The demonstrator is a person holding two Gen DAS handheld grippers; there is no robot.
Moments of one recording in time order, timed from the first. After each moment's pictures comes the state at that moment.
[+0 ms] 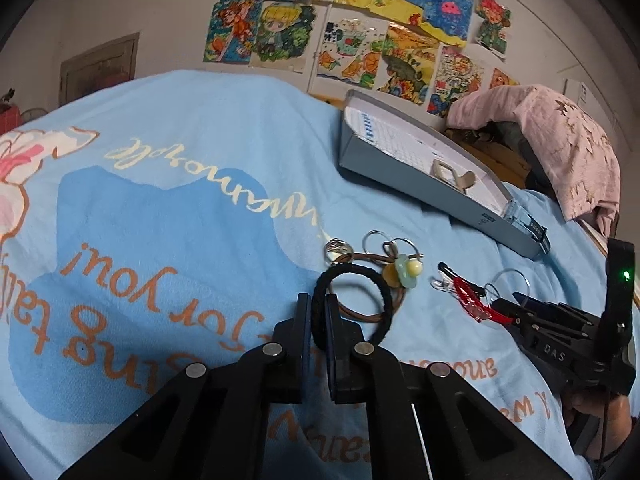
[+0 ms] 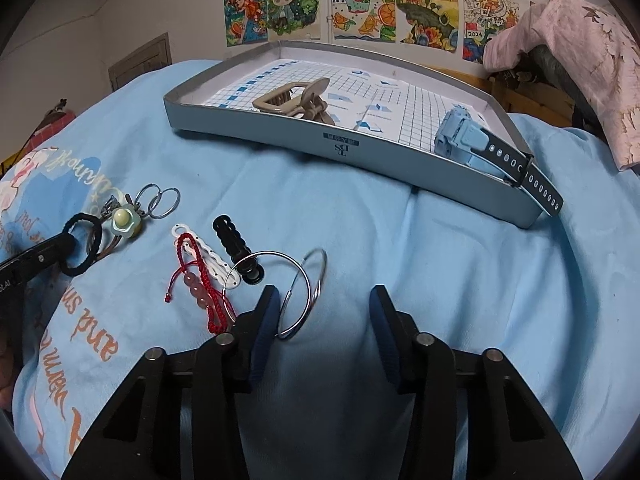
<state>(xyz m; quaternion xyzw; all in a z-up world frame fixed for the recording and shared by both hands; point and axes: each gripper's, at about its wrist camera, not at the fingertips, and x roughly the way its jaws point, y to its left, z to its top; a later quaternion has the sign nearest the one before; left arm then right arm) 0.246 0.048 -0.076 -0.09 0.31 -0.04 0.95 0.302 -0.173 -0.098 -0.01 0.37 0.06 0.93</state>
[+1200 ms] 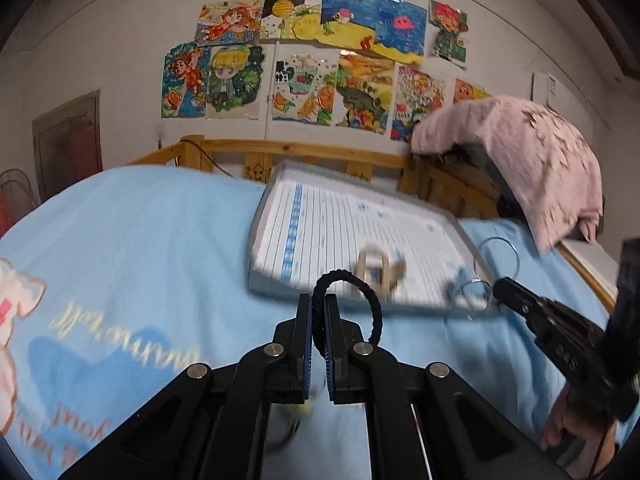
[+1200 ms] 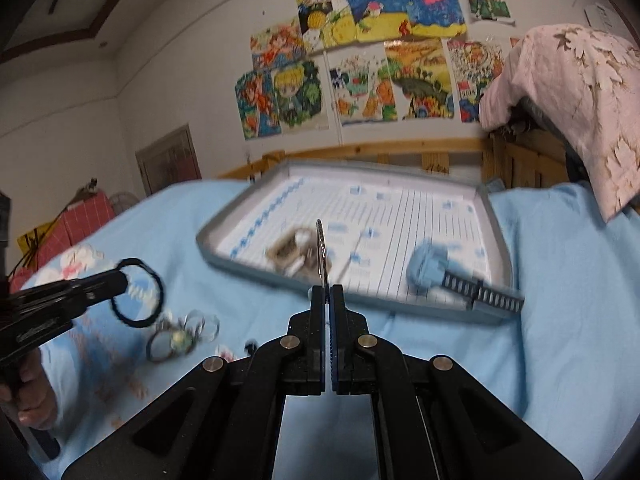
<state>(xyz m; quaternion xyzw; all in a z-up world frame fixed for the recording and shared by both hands) 0.304 -0.024 0.015 -0.05 0.25 -0.07 0.96 0.307 -0.224 -0.022 0.07 0.21 0.11 0.97</state>
